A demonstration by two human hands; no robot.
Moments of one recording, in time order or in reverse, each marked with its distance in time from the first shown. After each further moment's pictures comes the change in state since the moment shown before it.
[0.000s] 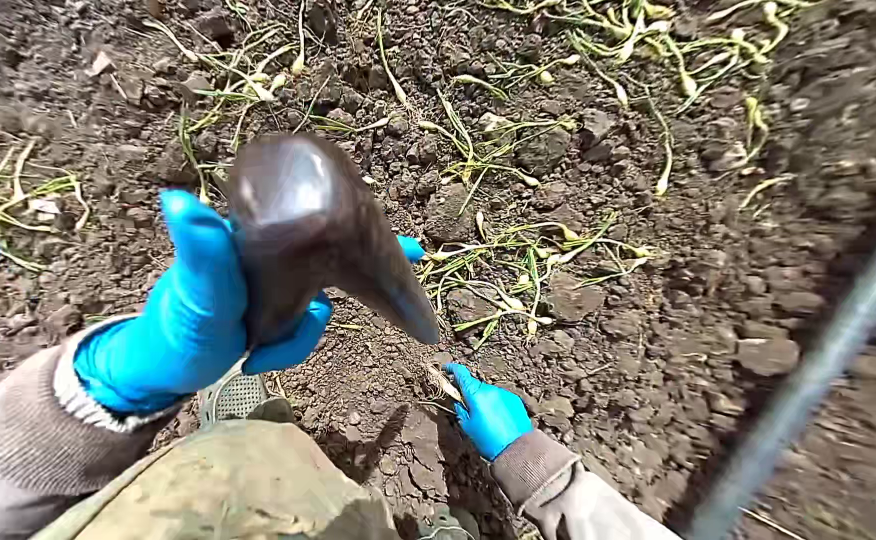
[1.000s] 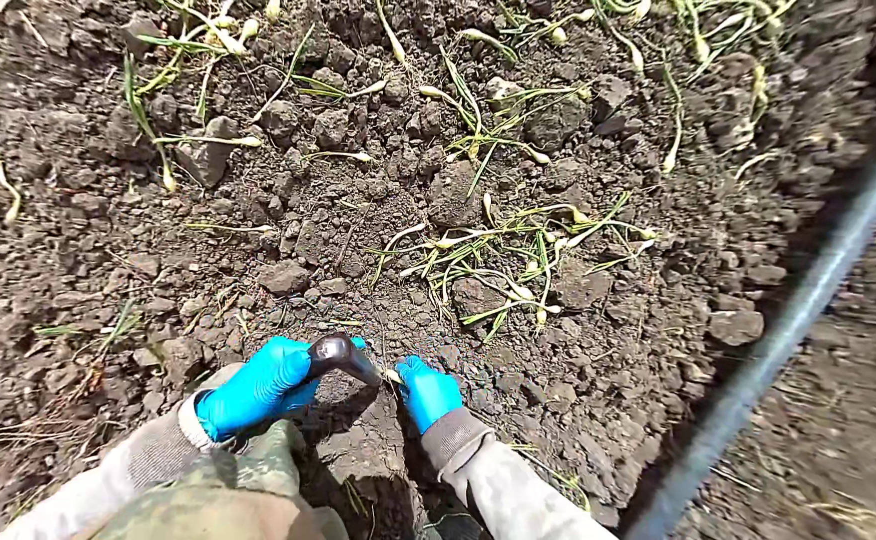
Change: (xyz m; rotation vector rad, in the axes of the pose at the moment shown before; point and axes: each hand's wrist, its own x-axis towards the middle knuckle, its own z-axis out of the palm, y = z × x) left_hand -0.108 -0.087 0.024 0.075 0.632 -0.533; right_hand 0.064 -0.071 0.050 0.018 0.017 -0.008
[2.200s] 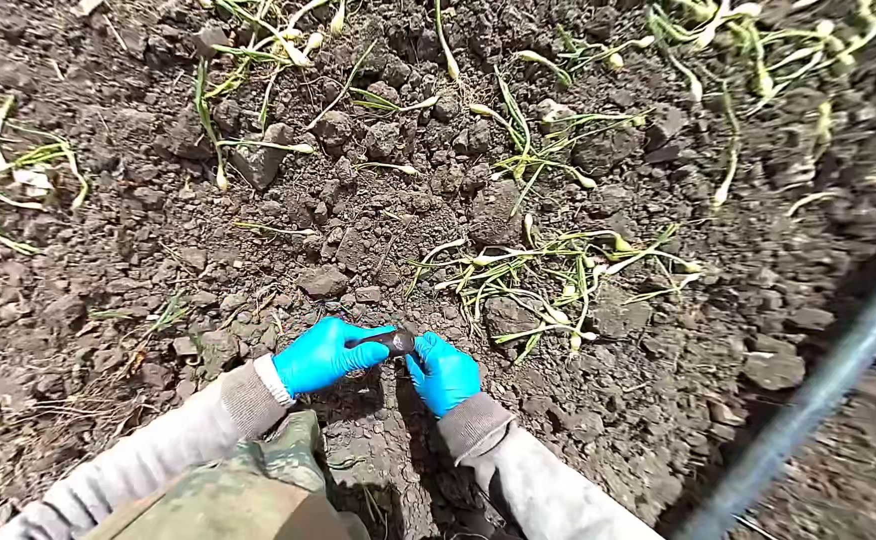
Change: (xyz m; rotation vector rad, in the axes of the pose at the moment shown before) left_hand 0.022 0.005 -0.024 0.581 0.087 -0.064; right_hand 0.018 -0.029 -0.026 0.125 0.559 -0.346
